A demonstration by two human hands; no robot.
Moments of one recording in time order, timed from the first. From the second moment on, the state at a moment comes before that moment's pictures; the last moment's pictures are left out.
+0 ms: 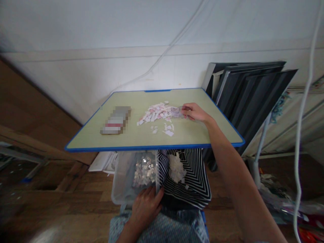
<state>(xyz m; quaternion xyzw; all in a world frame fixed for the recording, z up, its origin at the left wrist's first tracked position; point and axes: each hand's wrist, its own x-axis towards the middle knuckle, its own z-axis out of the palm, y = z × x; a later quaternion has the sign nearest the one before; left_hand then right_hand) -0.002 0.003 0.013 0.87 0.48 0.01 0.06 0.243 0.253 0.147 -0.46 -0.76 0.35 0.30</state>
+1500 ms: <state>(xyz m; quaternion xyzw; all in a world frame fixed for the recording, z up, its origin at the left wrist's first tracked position) -0.002 0.002 0.013 0.88 0.48 0.01 0.05 0.236 0.247 0.148 -0.44 -0.78 0.37 0.25</state>
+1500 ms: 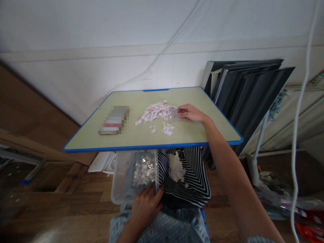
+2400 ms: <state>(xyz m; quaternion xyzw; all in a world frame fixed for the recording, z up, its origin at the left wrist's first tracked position) -0.001 0.003 0.014 0.87 0.48 0.01 0.05 0.233 0.247 0.147 -0.42 -0.79 0.38 0.24</state>
